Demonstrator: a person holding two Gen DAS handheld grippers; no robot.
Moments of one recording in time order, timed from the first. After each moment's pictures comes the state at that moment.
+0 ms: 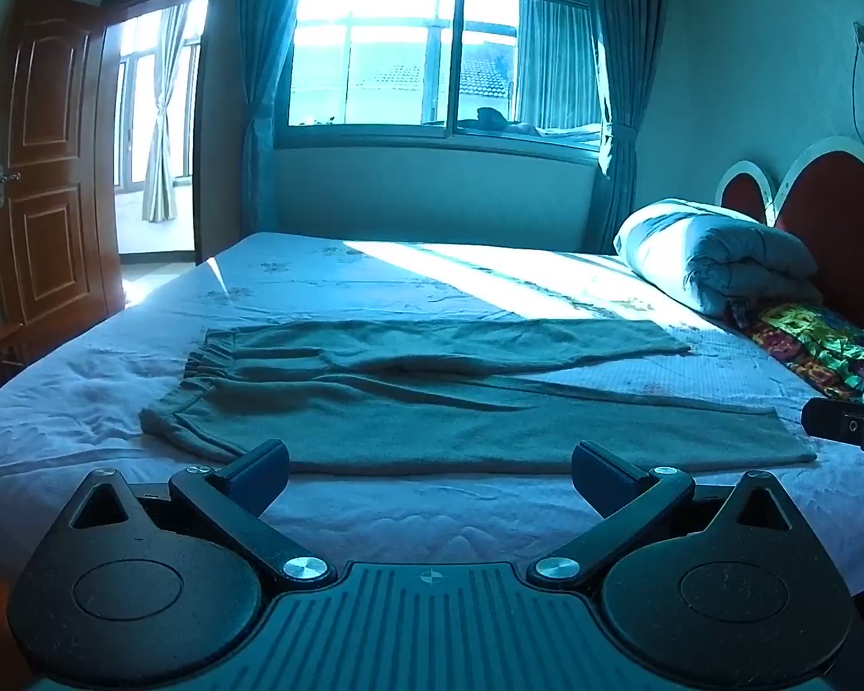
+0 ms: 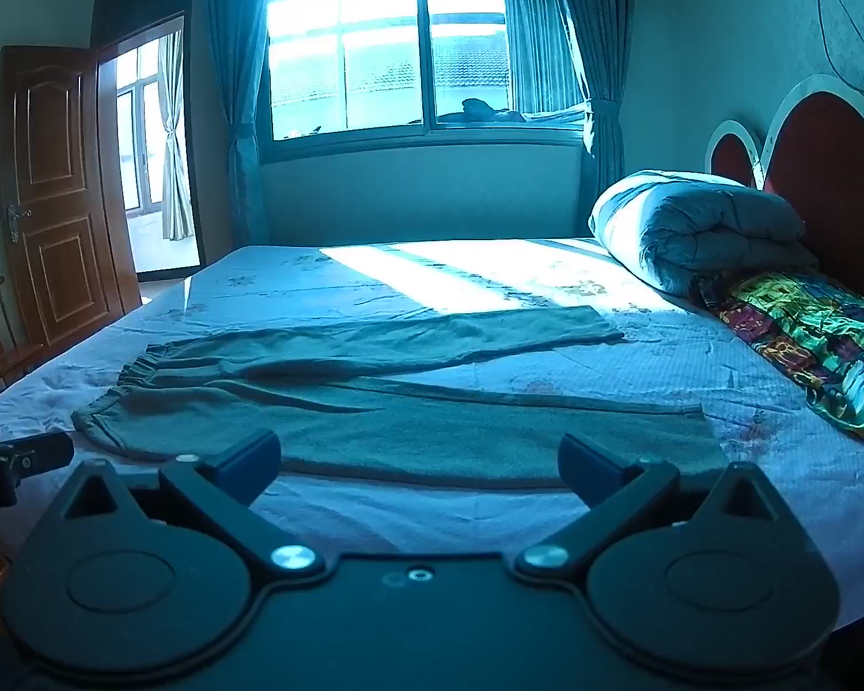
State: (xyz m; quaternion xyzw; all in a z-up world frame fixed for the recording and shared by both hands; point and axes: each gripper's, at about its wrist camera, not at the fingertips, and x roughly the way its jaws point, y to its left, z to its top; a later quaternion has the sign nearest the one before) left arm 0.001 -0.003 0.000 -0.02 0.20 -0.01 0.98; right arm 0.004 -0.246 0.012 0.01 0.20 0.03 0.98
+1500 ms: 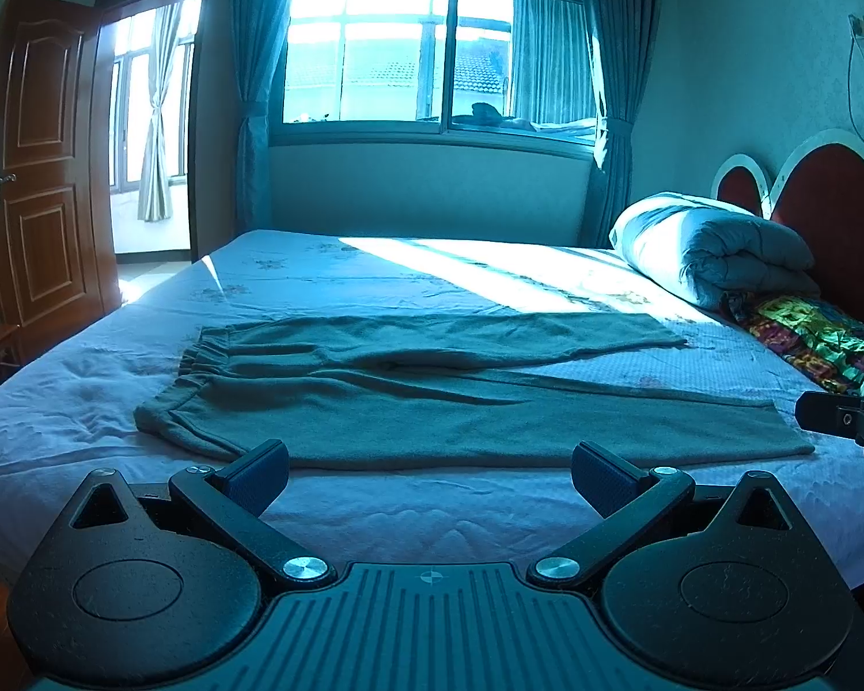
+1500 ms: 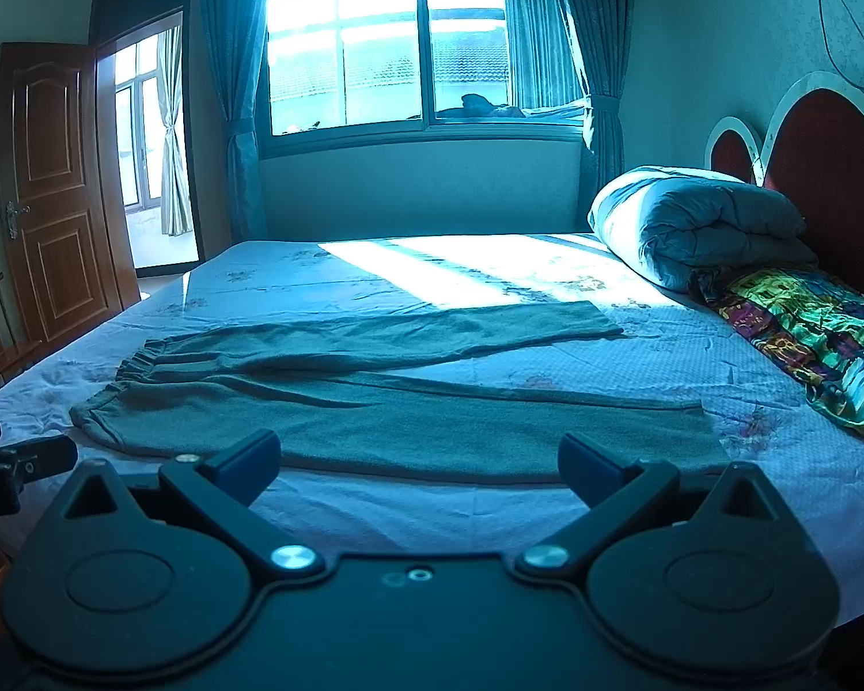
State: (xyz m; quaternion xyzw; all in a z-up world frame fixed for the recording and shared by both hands) left arm 0.003 -0.003 -0.001 -0.01 0.21 -0.01 0.98; right arm 0.008 -0.249 0.010 0.01 0.20 0.02 0.98
